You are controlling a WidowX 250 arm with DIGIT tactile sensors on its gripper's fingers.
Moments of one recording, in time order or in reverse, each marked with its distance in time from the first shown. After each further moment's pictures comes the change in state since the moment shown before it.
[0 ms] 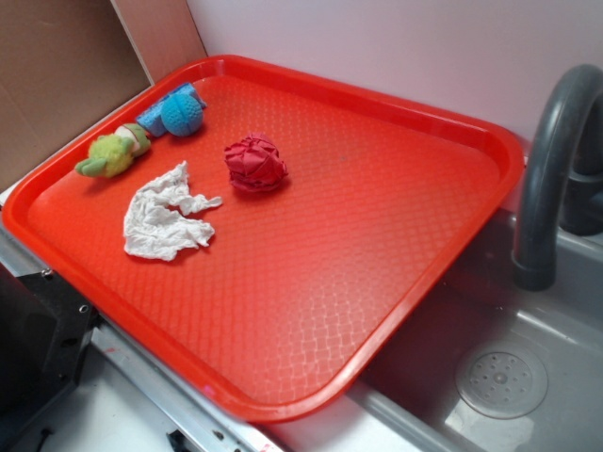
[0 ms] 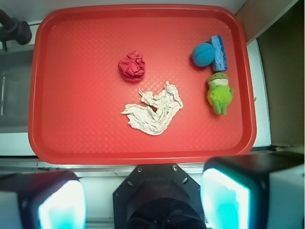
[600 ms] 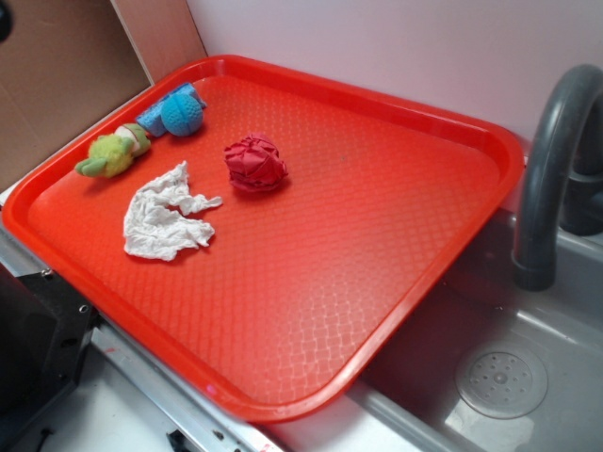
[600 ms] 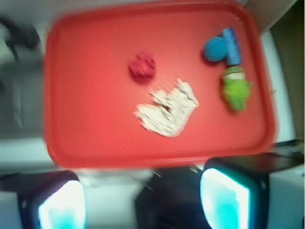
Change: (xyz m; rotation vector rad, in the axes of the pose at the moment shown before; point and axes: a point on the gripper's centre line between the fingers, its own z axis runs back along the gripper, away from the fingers) arm 0.018 0.006 -0.007 -0.114 -0.069 0.266
